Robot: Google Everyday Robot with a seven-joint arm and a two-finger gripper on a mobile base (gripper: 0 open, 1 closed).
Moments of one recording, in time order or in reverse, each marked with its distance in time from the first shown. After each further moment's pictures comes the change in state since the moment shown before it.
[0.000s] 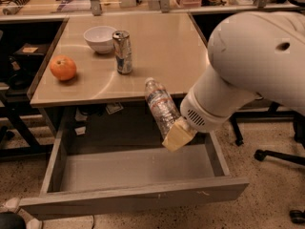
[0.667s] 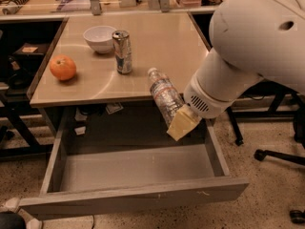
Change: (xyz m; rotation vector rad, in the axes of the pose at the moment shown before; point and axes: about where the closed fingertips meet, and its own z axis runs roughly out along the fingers) arm -0.008 -0.022 -0.016 0.042 0.012 -0.011
